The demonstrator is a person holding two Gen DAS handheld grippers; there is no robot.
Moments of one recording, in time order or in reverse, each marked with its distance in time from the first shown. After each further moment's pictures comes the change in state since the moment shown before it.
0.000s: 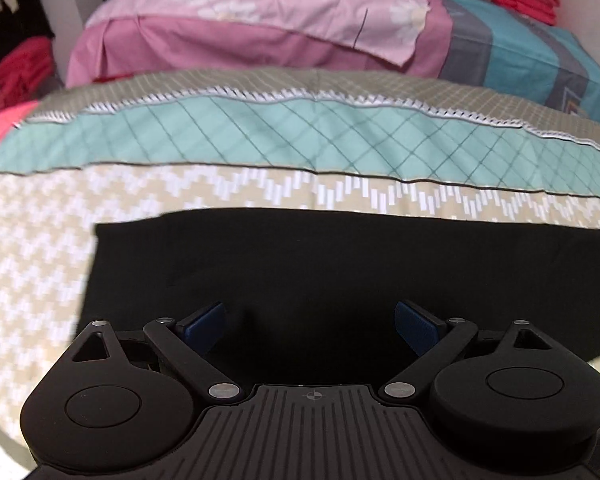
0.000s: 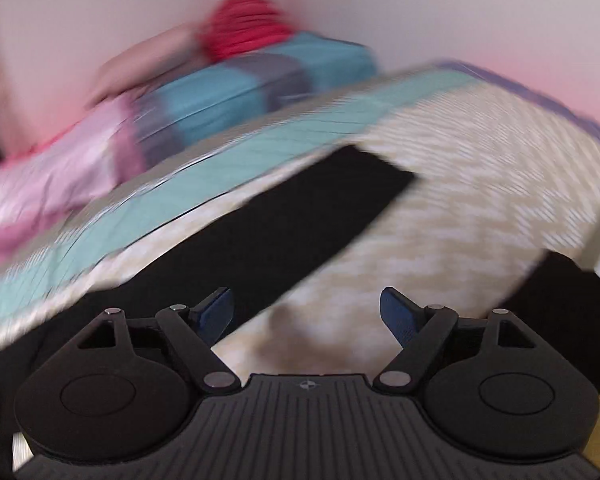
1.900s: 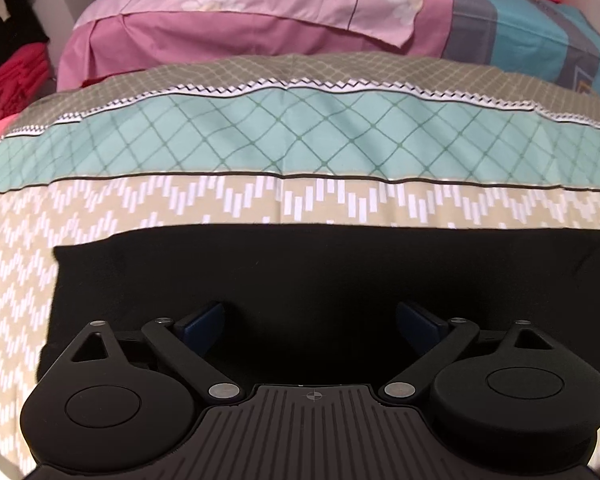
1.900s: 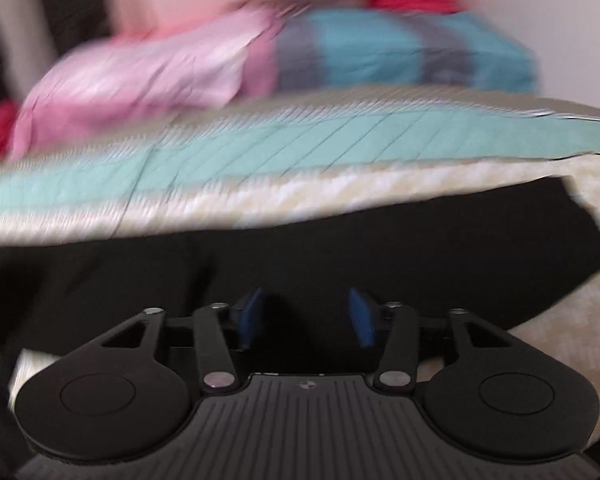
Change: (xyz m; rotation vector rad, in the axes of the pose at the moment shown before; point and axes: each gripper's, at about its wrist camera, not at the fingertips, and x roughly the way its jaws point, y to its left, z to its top) left arm 0.015 -0.027 0.009 0.054 0.017 0.038; right arm 0.057 0.124 -0.012 -0.511 0.163 0.240
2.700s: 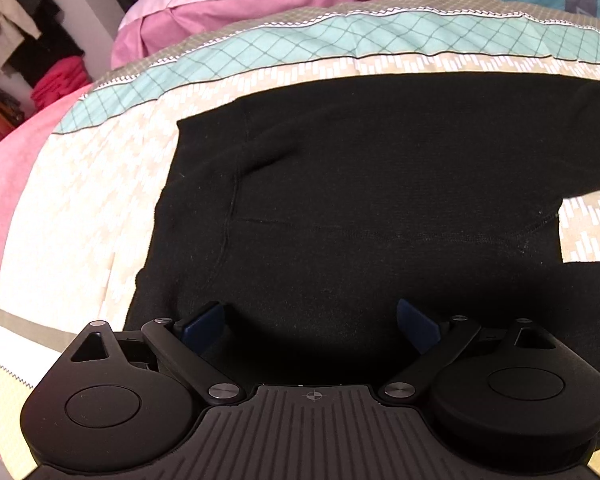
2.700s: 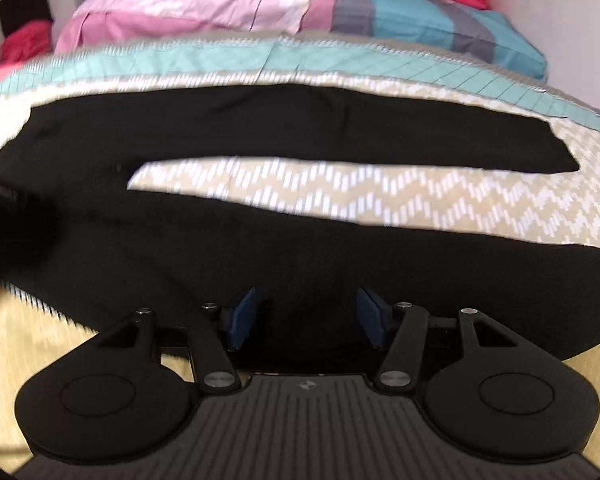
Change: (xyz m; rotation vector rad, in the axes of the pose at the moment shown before) left arm -0.057 0.036 -0.120 0.096 0.031 0.166; right arm -0.131 0.101 -0.113 -0.095 0.088 -0.027
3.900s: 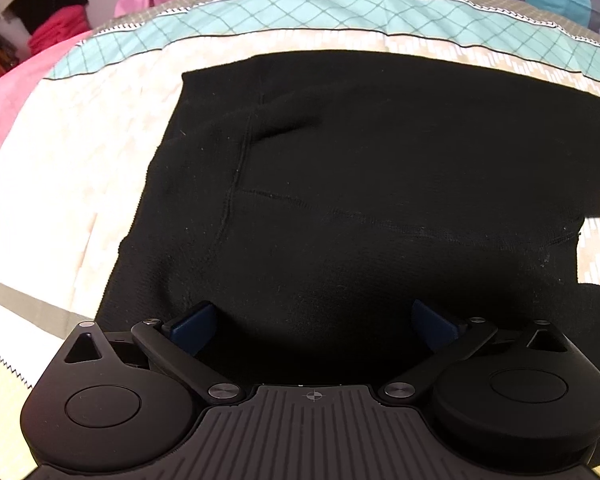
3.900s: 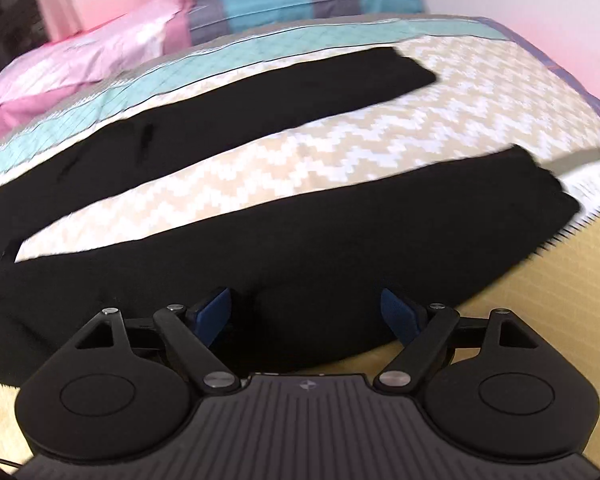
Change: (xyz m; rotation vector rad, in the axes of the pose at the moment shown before) left arm 0.021 0.021 0.003 -0.121 0.088 -0.079; right arm -0.003 -0.135 -0.031 0.358 -0.003 -0.123
